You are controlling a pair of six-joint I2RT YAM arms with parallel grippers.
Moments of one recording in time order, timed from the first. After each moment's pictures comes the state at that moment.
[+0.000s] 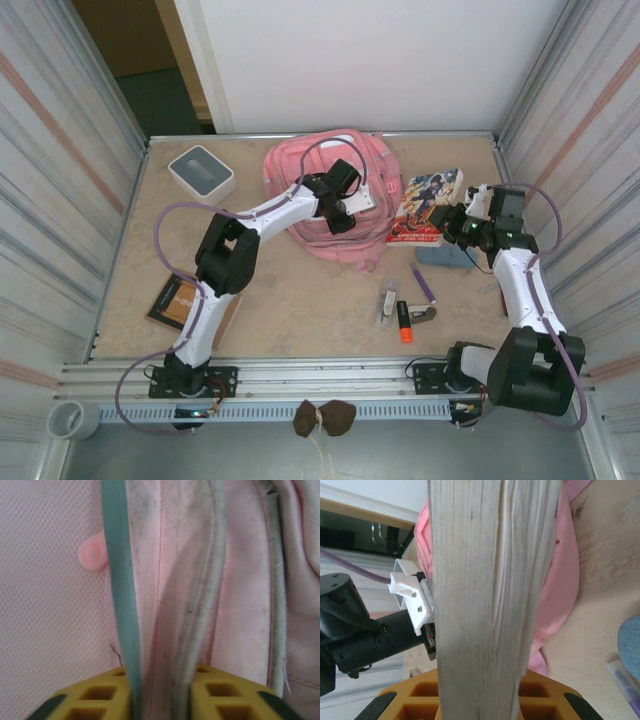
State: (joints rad) left arm -0.71 2.26 1.90 -0.73 0.06 0.52; right arm -0.18 1.17 0.84 -0.43 -0.73 0.61
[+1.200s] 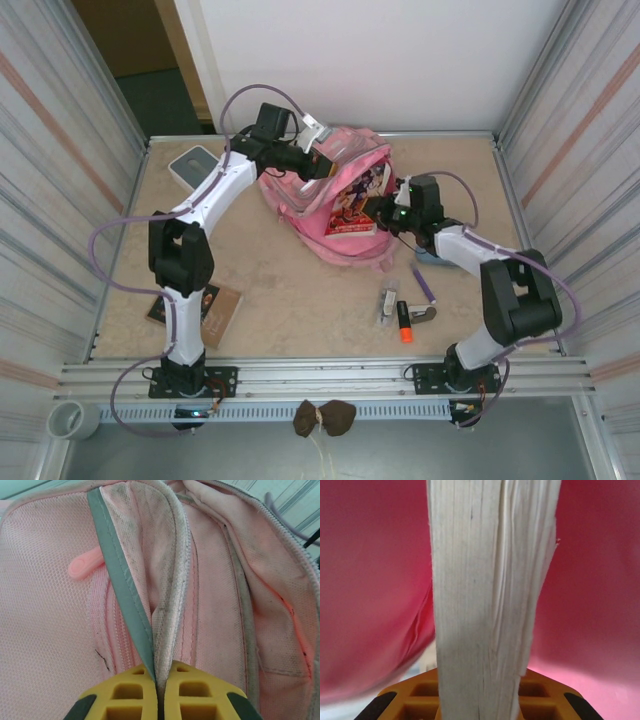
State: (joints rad) left arm -0.43 2.04 1.95 -0.63 0.75 0.13; right arm 0.31 1.60 0.87 0.21 -0.50 0.99
